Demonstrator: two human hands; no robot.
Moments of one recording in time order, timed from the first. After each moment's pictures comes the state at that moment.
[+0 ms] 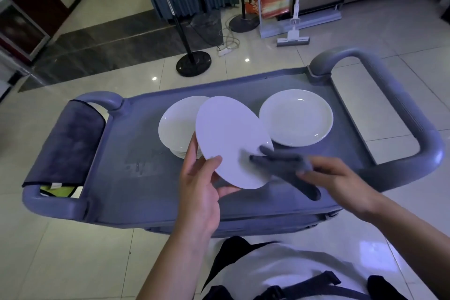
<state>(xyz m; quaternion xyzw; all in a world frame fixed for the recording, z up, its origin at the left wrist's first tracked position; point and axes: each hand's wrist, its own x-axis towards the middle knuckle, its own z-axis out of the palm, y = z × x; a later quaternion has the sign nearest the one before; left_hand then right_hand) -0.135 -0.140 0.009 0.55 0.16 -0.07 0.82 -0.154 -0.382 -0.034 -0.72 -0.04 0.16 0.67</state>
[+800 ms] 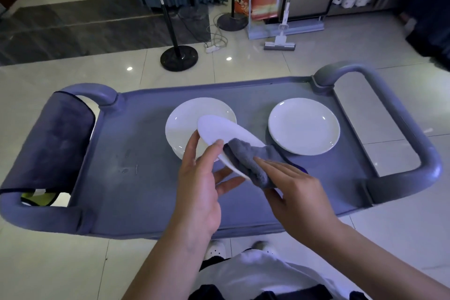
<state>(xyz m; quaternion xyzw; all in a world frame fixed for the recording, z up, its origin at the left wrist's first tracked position) -0.095 -0.081 0.033 0.53 0.18 -0.11 0.82 -0.140 -0.244 -0.008 -0.93 -0.12 -0.18 0.30</state>
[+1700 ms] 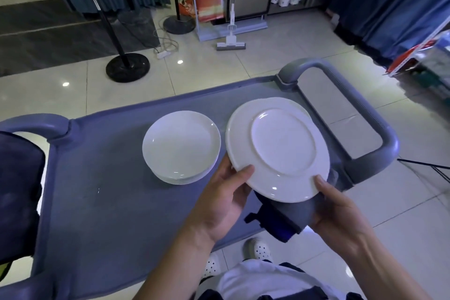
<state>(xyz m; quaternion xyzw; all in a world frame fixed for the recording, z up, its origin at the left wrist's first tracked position) -0.053 -0.075 -0.016 0.40 -0.08 -0.39 0.82 -0.163 -0.251 -0.005 -0.30 0.40 -0.05 0.86</state>
